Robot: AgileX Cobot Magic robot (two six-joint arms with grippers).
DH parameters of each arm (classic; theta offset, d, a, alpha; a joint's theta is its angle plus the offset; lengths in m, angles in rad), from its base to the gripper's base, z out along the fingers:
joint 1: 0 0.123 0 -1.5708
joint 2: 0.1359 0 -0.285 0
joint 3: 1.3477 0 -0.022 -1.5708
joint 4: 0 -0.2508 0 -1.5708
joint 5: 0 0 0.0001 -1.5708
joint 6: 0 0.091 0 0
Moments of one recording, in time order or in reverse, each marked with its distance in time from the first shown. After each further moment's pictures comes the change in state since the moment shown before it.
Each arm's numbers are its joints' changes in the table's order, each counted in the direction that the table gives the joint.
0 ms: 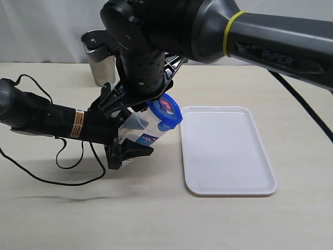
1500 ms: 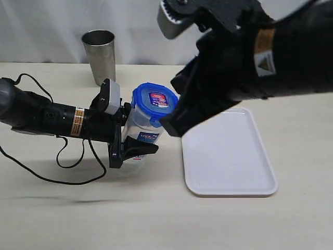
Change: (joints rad) left arm -0.001 -0.002 0.000 0.008 0.109 0.020; right arm 0.017 -0.816 0.766 -0.030 0.571 -0.130
